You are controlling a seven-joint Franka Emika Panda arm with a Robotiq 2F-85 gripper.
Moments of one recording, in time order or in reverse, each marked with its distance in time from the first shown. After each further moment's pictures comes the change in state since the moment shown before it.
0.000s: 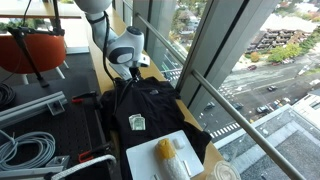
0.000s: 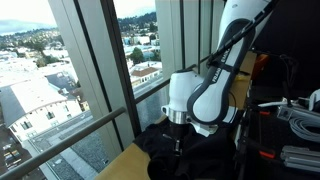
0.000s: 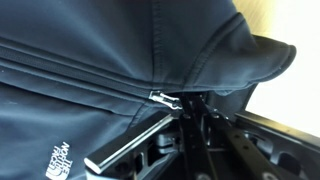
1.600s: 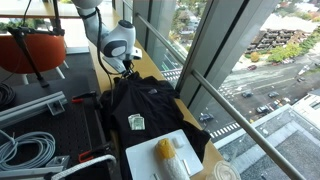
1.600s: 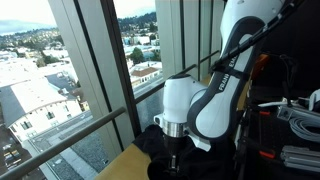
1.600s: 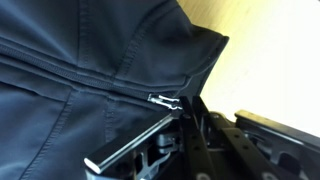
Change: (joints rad) arm 0.092 0.014 0.018 0.031 -0.004 0.000 0.022
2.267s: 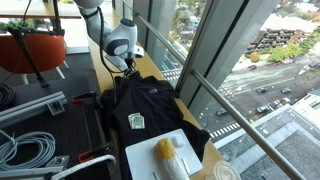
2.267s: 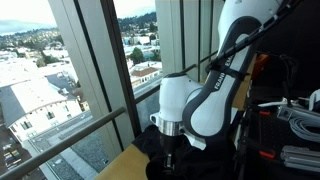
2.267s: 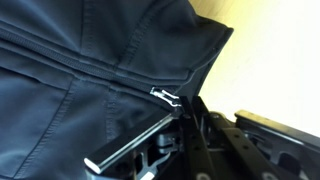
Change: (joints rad) arm 0.000 0.012 0.000 0.043 -0.013 -0.018 0.002
